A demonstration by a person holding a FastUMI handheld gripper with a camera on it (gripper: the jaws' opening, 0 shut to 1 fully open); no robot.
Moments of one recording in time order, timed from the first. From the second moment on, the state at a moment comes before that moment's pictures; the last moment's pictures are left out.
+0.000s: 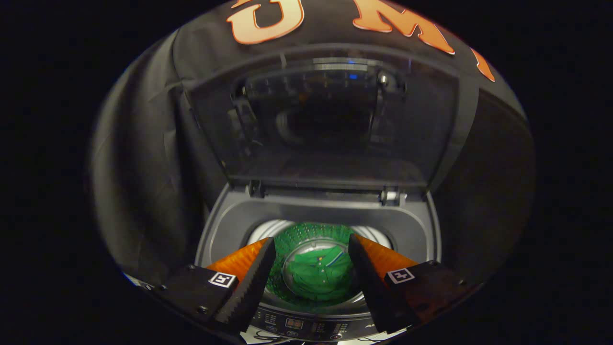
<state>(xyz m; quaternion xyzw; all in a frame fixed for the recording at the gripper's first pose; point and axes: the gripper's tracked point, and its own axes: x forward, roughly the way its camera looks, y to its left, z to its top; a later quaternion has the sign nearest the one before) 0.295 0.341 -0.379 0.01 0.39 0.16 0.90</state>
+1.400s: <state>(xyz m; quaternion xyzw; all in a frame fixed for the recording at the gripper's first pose) 0.428 0.351 -0.227 0.02 0.23 0.11 0.97</state>
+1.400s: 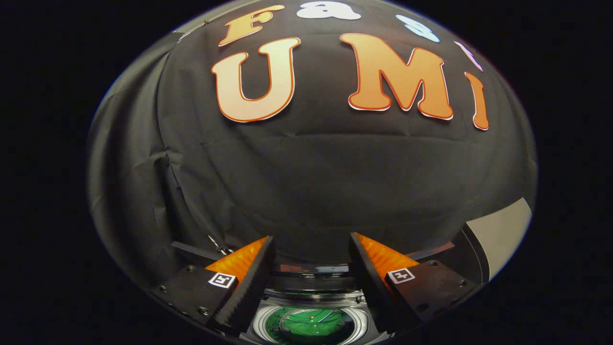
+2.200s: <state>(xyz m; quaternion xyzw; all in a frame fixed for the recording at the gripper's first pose) 0.359 0.341 -0.226 0.01 0.14 0.10 0.99</state>
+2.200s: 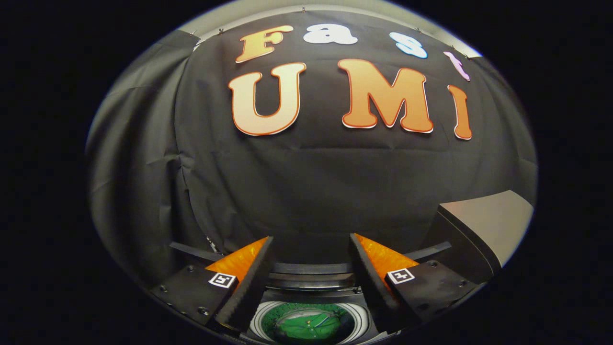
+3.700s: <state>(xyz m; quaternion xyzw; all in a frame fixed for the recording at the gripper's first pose) 0.264 0.340 -0.462 0.03 0.33 0.09 0.94</state>
